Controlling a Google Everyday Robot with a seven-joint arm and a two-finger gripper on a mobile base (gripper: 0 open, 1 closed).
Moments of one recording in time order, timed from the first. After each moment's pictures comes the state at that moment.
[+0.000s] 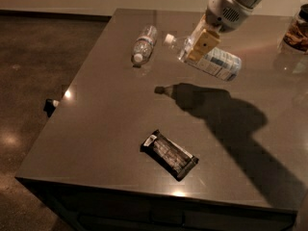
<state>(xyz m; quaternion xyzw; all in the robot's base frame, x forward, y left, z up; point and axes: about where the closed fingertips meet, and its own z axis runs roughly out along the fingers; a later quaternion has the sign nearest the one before) 0.606 -0.128 0.960 -0.59 0.76 0.11 0.23</state>
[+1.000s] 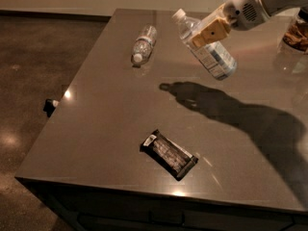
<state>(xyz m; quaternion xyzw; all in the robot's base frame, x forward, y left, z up) 0.616 -0.134 0.993 -0.49 0.77 0.20 0.37</state>
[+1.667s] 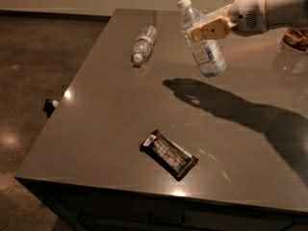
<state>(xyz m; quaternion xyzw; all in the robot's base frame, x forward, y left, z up) 0.633 -0.141 1.002 -0.41 0.74 0.25 0.47</state>
